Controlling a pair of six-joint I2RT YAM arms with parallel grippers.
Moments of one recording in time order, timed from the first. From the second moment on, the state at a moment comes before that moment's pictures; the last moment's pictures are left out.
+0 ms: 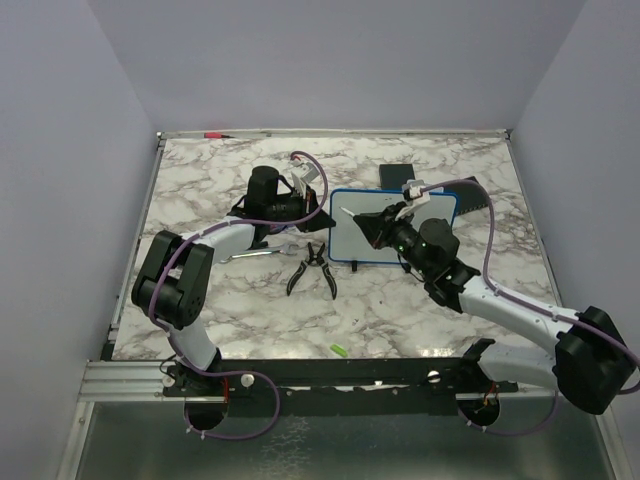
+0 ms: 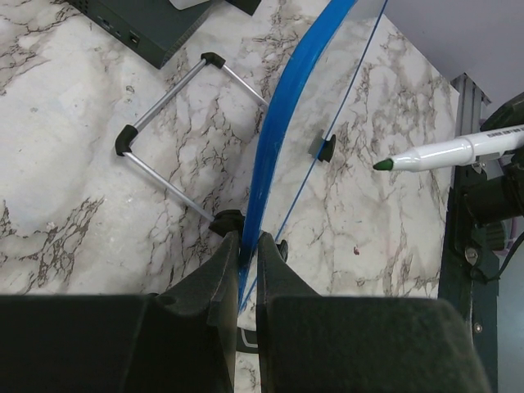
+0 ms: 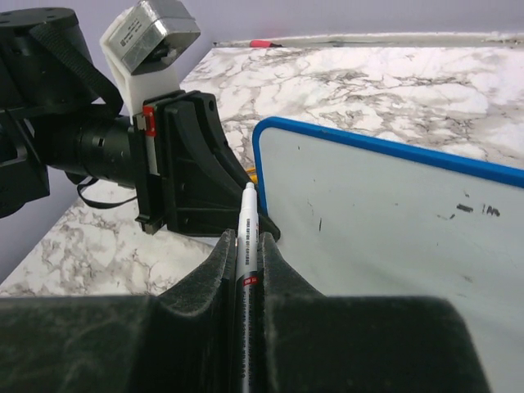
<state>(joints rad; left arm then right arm) -0.39 1.72 0.99 0.33 0.87 -0.21 0.69 1.15 0.58 0.54 0.06 0.37</state>
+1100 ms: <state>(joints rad) -0.39 1.72 0.99 0.33 0.86 -0.20 0.70 1.28 0.62 0.62 0.14 0.32</state>
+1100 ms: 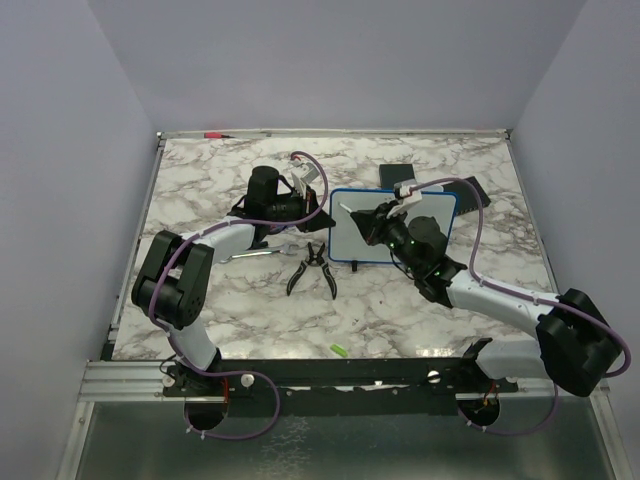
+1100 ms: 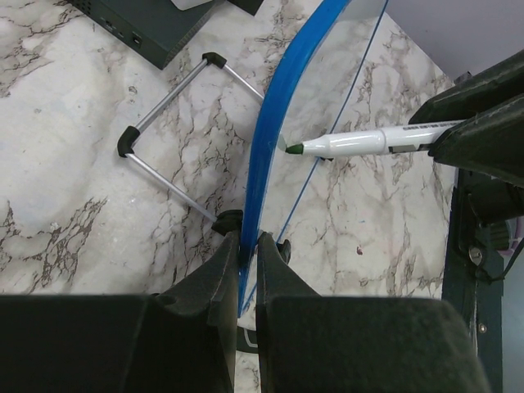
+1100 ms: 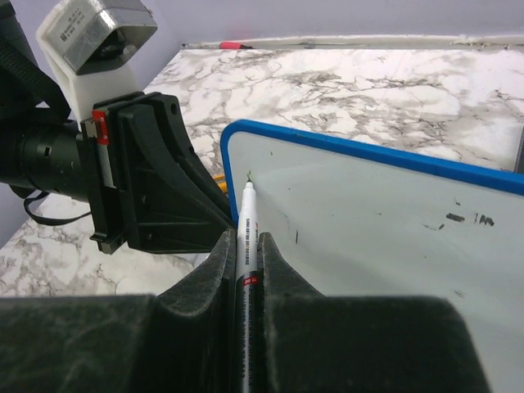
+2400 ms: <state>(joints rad) -0.39 1.72 0.99 0.32 0.86 -0.20 0.75 1.27 0.60 0.66 0.22 0.30</state>
